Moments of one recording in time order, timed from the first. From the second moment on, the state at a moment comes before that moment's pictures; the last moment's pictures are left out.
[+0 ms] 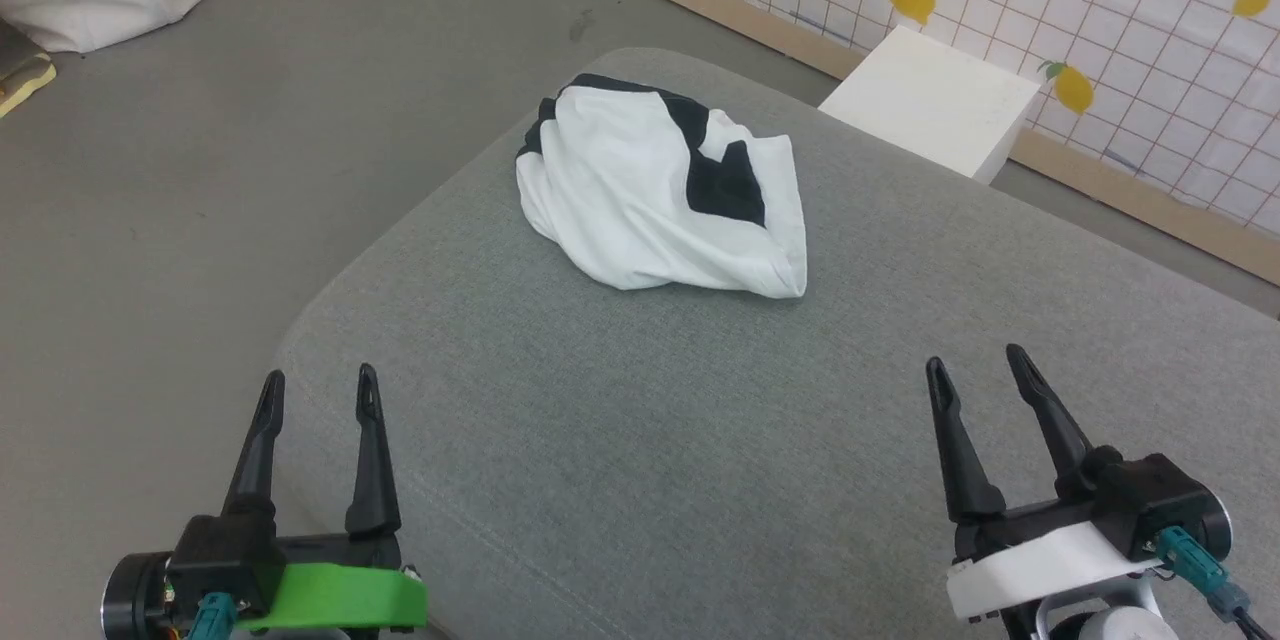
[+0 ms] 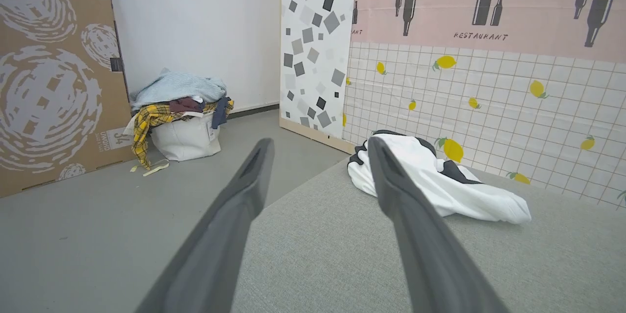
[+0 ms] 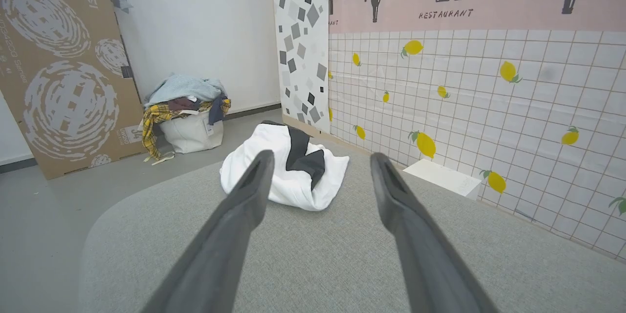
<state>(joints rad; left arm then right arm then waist) 0.10 0.06 0.02 -0.14 -0.08 0.00 -0.26 0.02 -0.05 0.06 0.05 0.12 0.13 -0.26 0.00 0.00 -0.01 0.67</state>
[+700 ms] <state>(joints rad) -0.09 0.08 -0.04 -0.14 -0.16 -0.08 -0.25 0.02 -0.05 0.03 0.00 0.10 0.13 -0.22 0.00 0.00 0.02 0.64</state>
